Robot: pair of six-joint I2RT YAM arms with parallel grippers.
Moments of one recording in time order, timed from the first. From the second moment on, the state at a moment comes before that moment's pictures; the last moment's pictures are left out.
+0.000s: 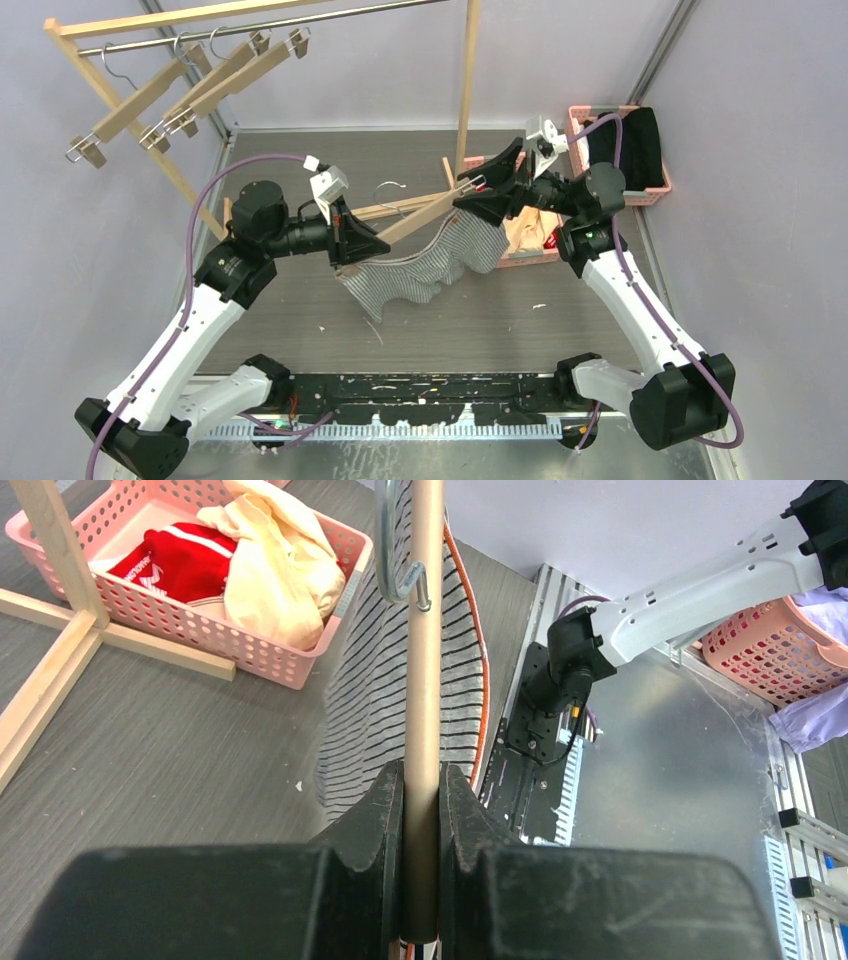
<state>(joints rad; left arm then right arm) -0.48 0.93 1.04 -0.31 0.81 -0.20 0.27 1.12 0.96 0.57 -1.08 0.46</state>
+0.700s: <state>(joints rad) -0.48 0.93 1.04 -0.27 0.81 -0.24 0.27 1.01 0.84 0.63 -0.81 0.50</state>
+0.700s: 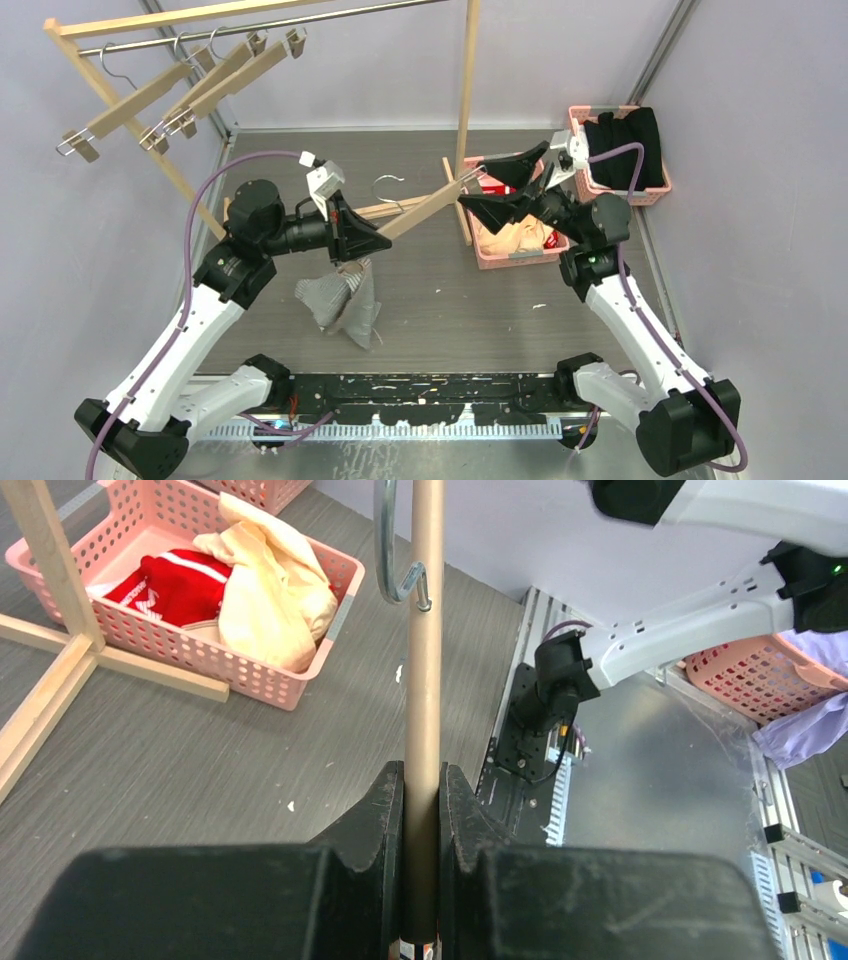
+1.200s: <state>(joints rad) -0.51 0.97 1.01 0.07 0.77 -0.47 0.31 1.16 0.65 1.27 -0.66 0.90</state>
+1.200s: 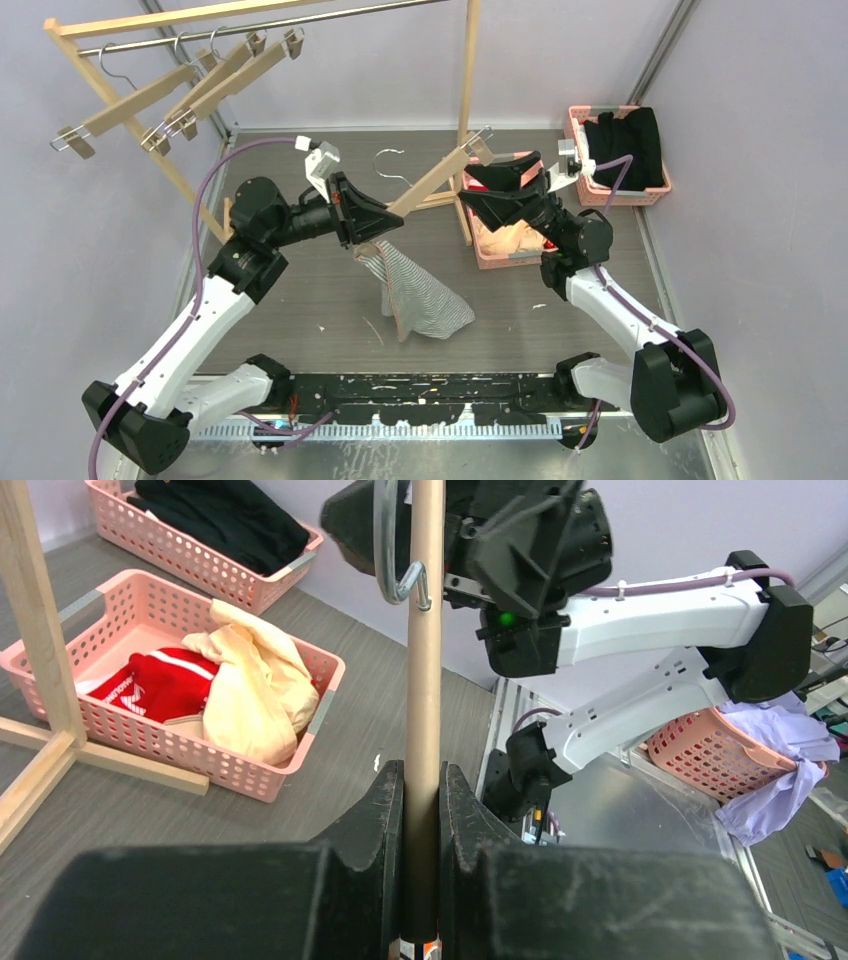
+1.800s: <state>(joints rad) -0.64 1.07 1.01 0.17 0.70 -0.49 0.41 1.19 0.71 1.29 -0.64 0.85</state>
